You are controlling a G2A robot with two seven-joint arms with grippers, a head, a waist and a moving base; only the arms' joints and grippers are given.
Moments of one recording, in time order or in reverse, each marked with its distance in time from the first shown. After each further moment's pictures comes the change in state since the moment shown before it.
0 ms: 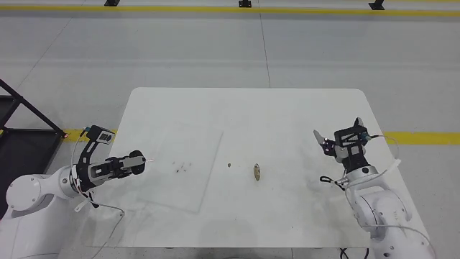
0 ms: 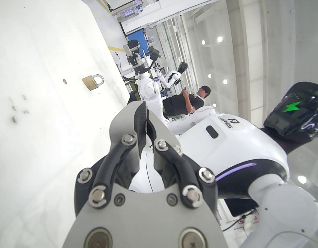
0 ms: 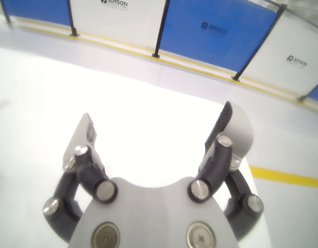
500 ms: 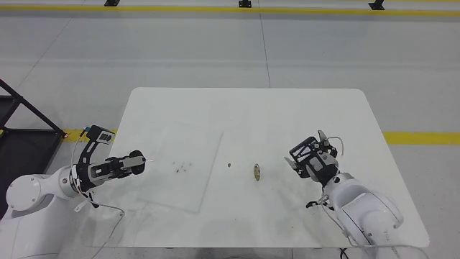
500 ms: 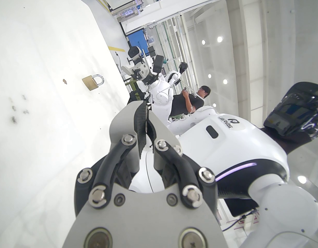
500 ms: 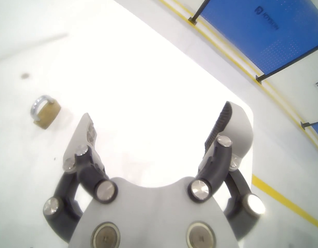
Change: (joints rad) left arm 0.000 0.000 0.000 0.000 0.000 0.000 0.000; right arm -0.003 0.003 -0.158 -0.251 -0.155 -0.166 0.538
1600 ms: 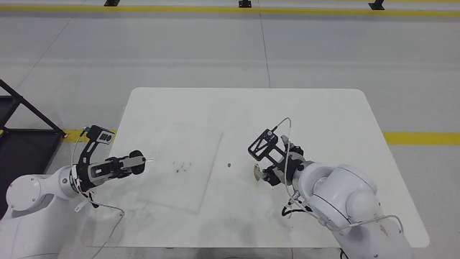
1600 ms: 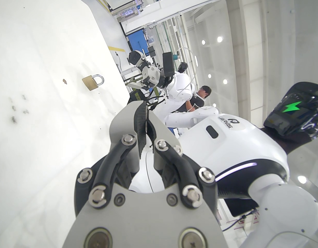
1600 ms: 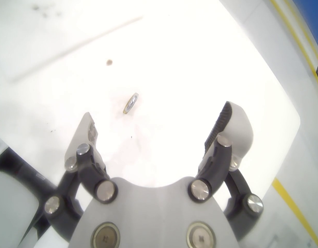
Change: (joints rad) left arm 0.000 0.000 0.000 0.000 0.000 0.000 0.000; right arm 0.378 -0.042 -0.289 -0.047 0.297 0.069 0.673
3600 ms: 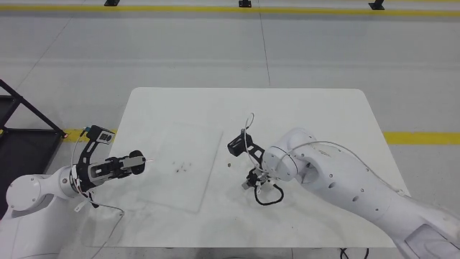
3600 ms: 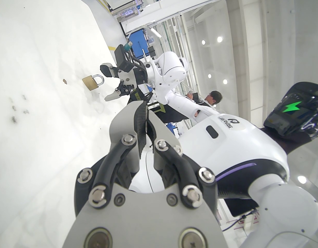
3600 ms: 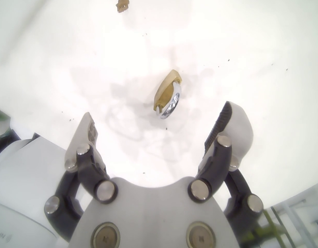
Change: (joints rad) left arm 0.000 0.000 0.000 0.000 0.000 0.000 0.000; right arm 0.673 0.109 -0.628 0.495 0.604 0.498 0.133
